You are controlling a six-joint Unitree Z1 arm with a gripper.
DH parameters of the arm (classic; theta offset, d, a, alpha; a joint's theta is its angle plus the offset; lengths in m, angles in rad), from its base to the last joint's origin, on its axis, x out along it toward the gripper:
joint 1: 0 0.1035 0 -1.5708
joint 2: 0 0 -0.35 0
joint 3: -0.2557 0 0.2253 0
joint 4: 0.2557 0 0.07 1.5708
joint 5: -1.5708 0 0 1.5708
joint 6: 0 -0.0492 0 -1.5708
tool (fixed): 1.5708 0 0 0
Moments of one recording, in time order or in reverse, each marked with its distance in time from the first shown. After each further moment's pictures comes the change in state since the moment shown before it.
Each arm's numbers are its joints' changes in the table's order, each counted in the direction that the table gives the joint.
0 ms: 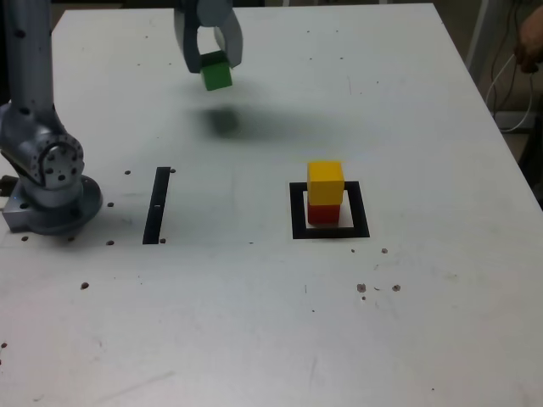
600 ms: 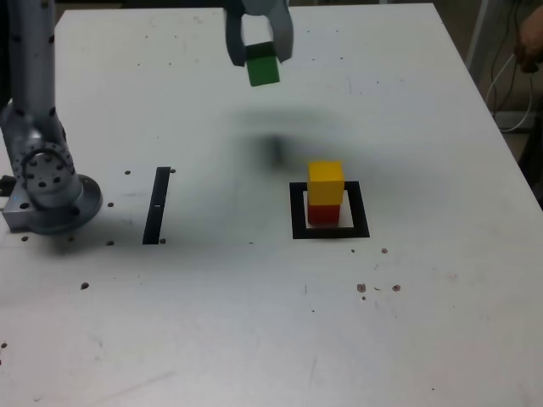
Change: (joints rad) arm -0.341 0.012 -0.212 0.156 0.010 0.138
